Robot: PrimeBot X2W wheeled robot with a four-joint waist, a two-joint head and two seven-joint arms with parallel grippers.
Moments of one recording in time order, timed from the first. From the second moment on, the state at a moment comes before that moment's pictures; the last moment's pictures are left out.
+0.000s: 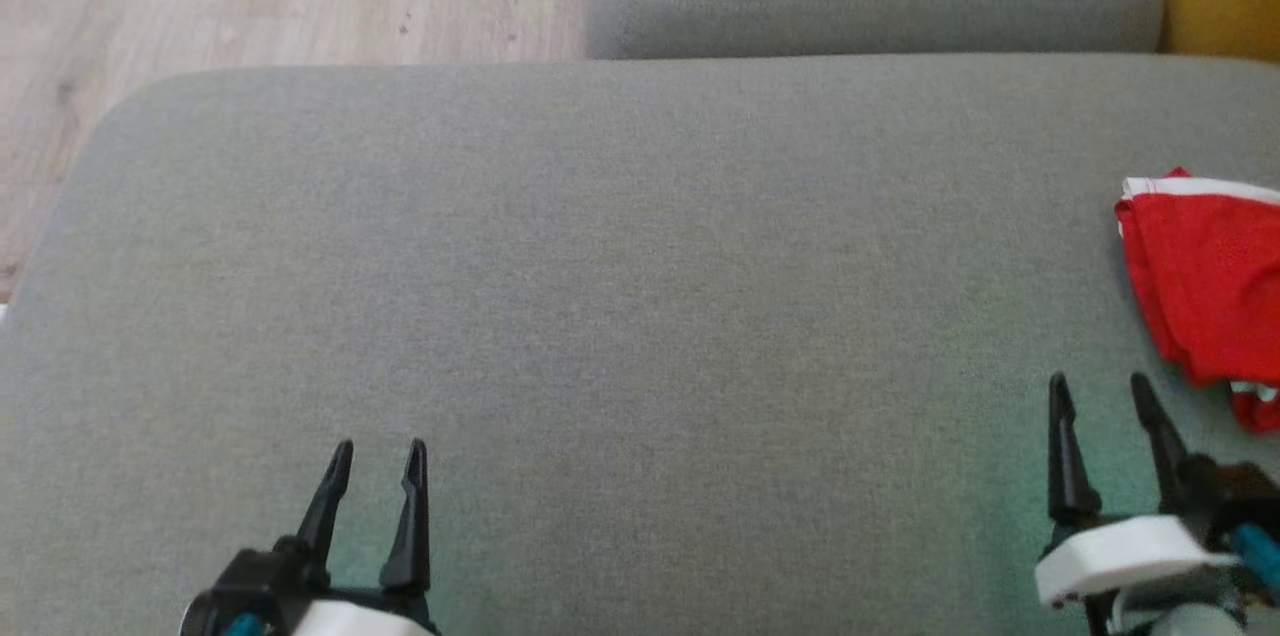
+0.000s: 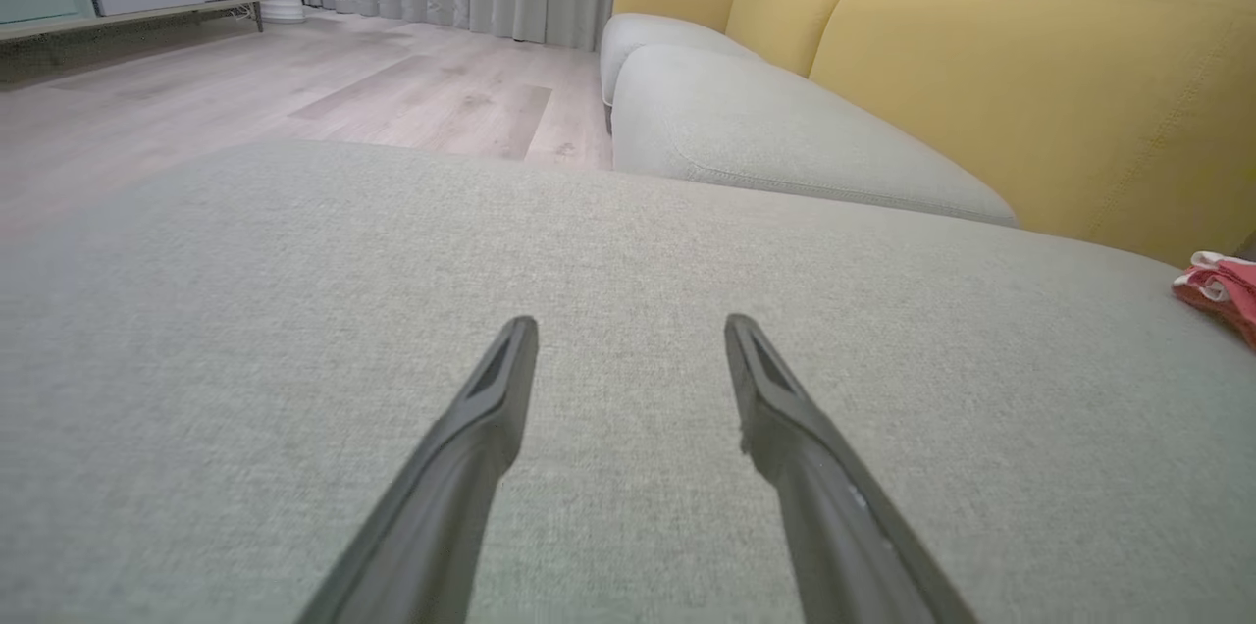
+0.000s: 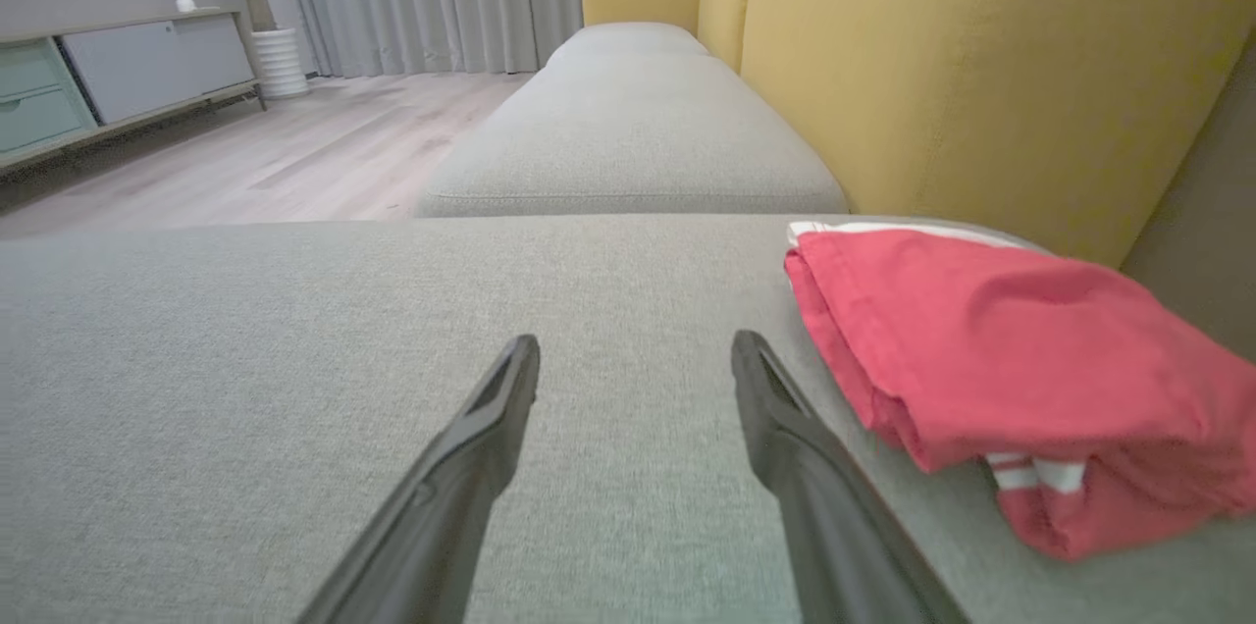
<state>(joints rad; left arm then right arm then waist) 0.04 0.11 -0.19 0.32 -0.30 -0.11 -0.26 0.05 -0.04 -0.13 0.24 0.03 0.12 -0.19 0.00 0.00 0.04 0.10</state>
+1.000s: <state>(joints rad) 0.10 0.08 -0.12 0.40 -0.45 -0.11 -0.20 0.08 -0.04 -0.09 0.39 0.26 0.12 -0.19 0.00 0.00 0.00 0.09</state>
